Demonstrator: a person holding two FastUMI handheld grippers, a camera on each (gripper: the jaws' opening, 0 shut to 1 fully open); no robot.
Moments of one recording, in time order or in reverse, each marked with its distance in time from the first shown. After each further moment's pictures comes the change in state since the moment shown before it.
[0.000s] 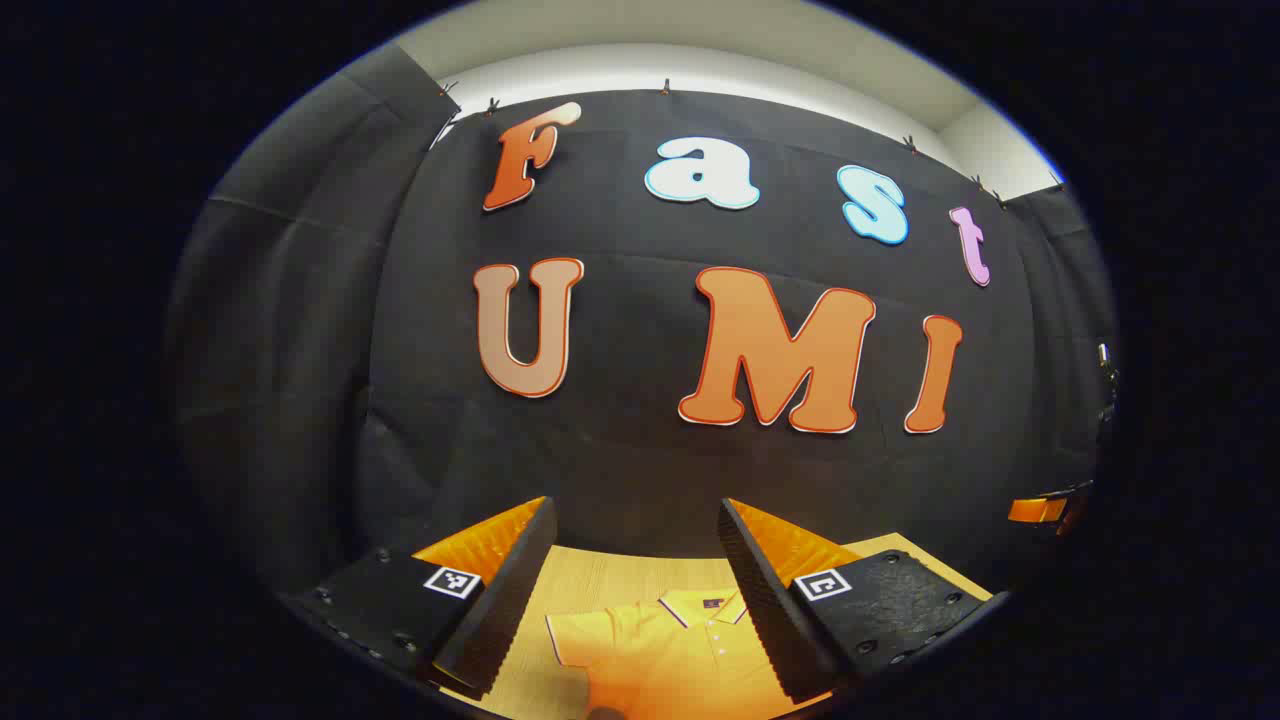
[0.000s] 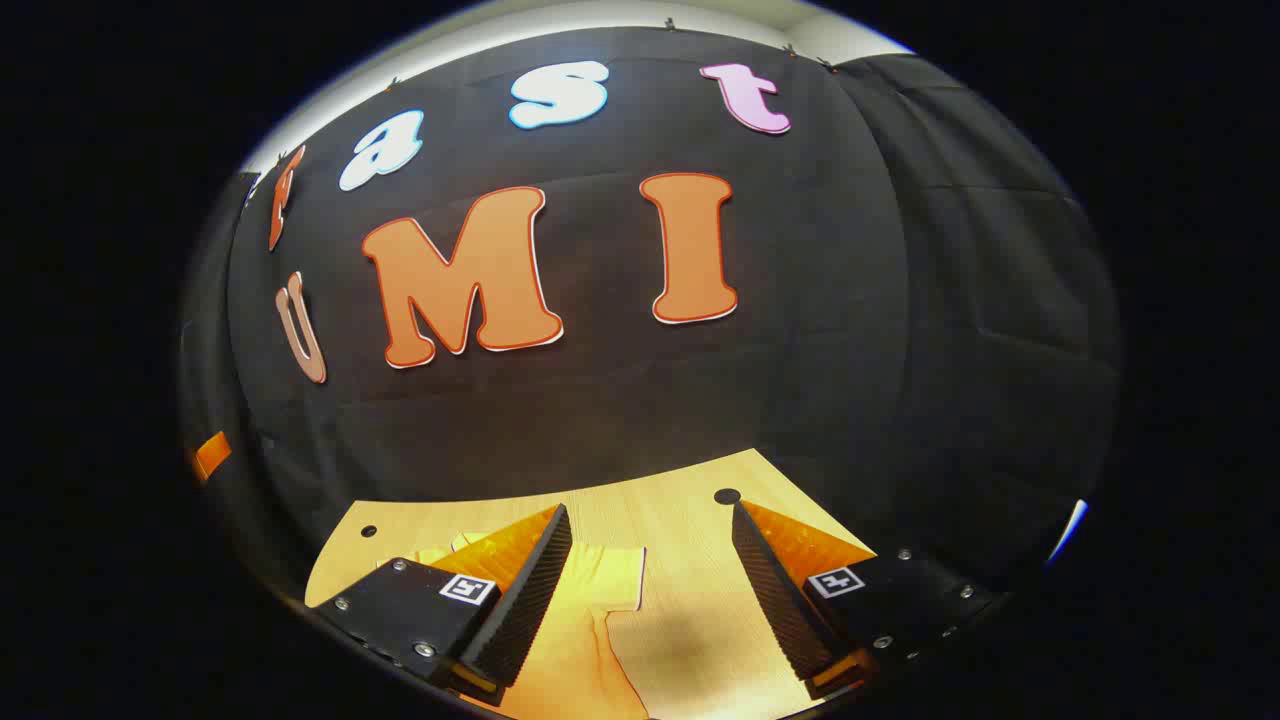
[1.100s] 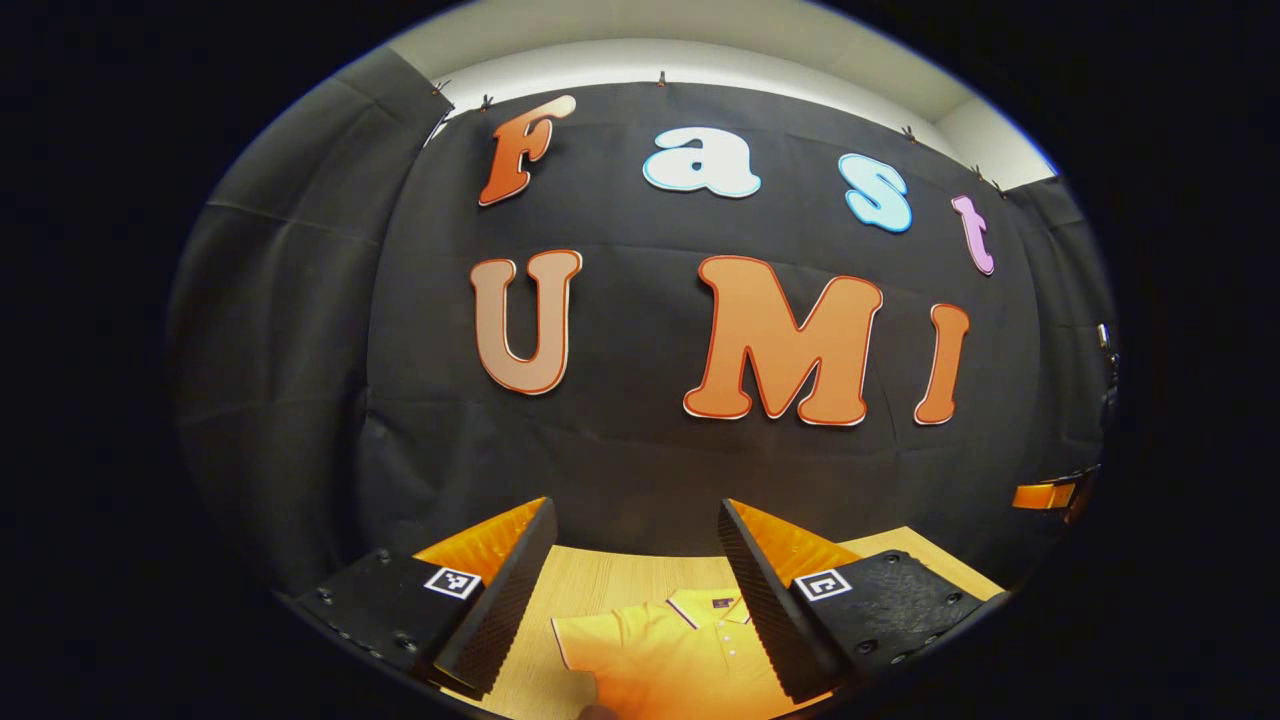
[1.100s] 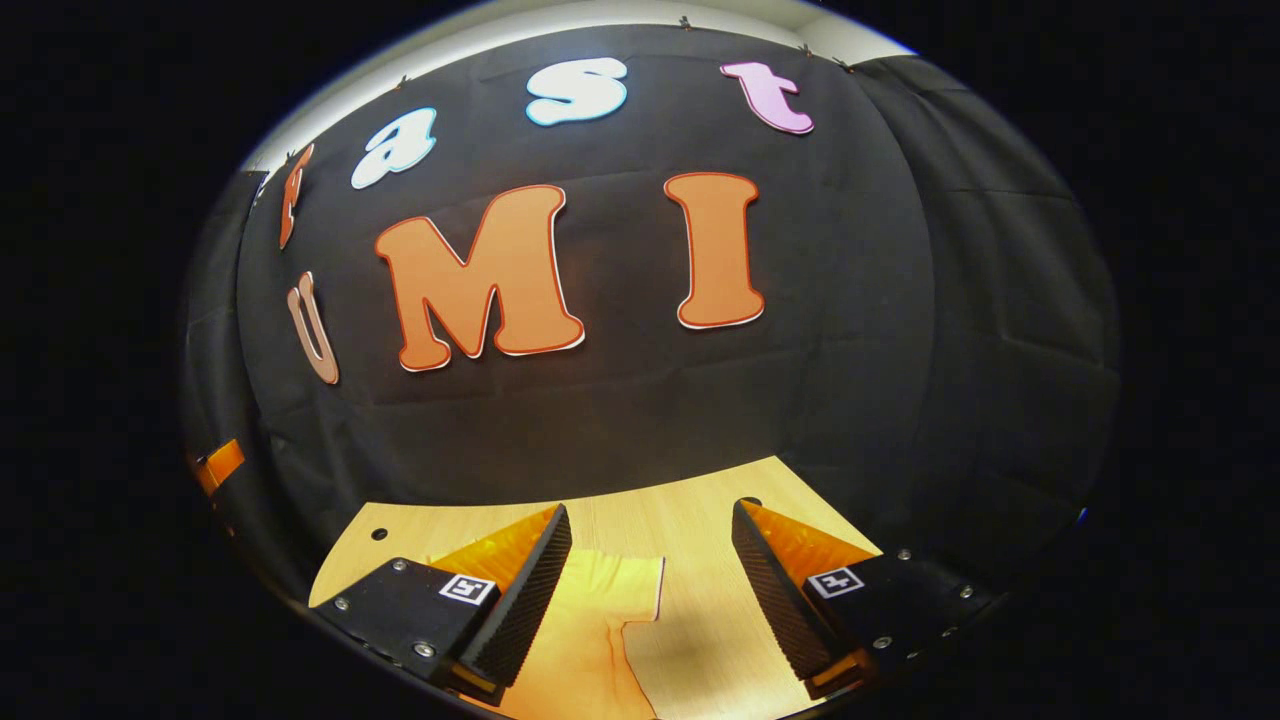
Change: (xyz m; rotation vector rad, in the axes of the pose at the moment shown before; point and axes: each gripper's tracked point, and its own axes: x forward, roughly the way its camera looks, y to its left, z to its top) left arm 0.022 -0.004 -0.007 0.020 0.020 -0.008; right arm 0.019 0.016 0.010 -0.007 -0.004 0.036
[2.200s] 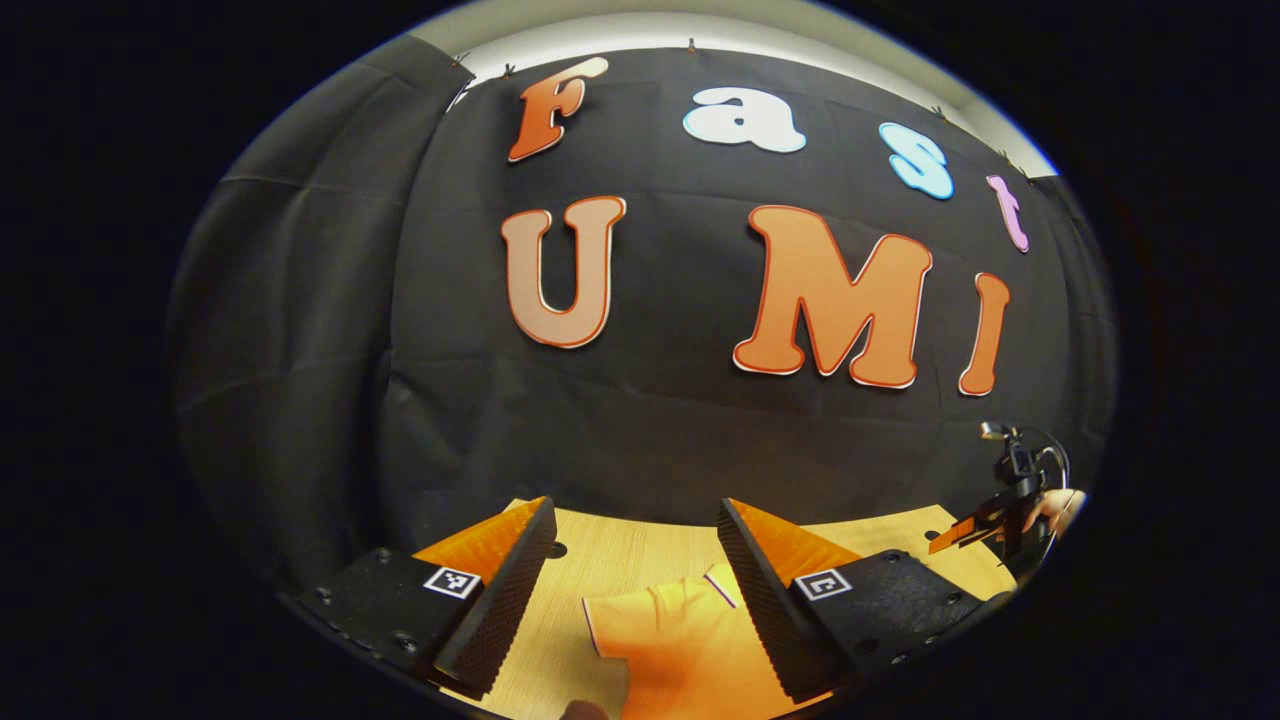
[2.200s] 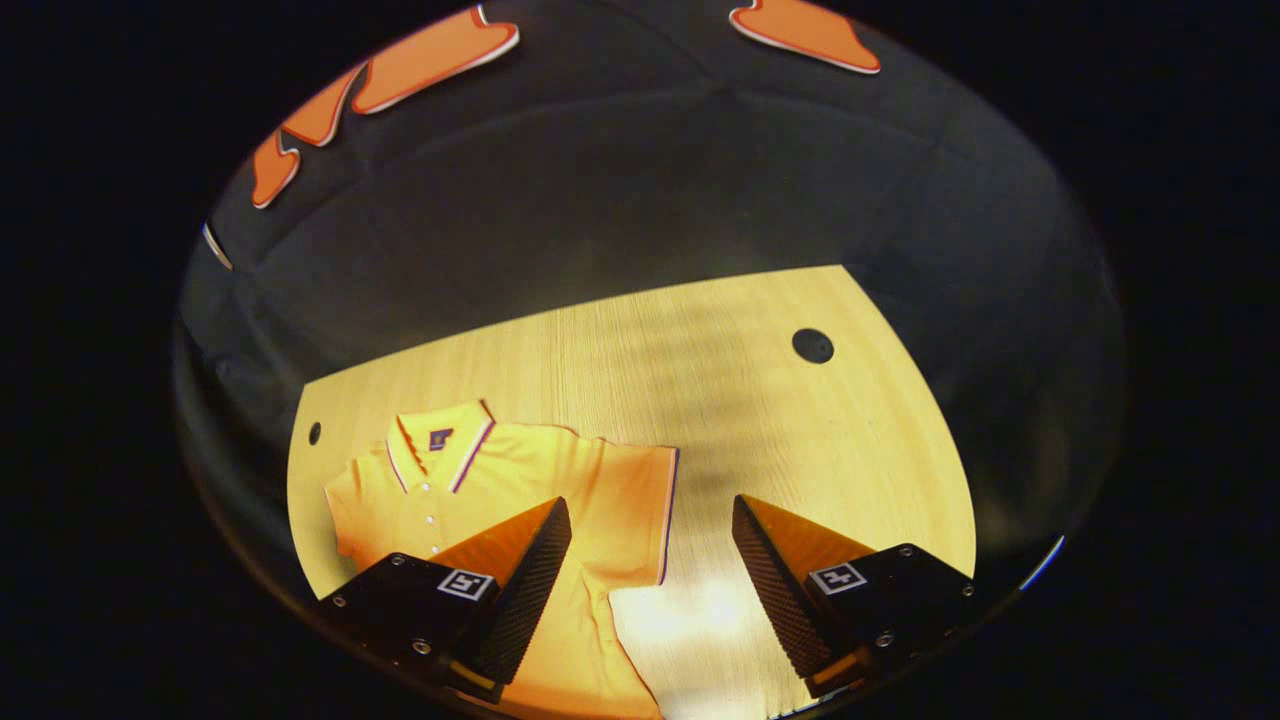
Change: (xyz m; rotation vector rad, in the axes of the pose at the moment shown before) left arm 0.023 0.051 -0.052 -0.019 0.124 0.081; right arm 0.194 0.011 -0.186 -0.048 0.767 -0.007
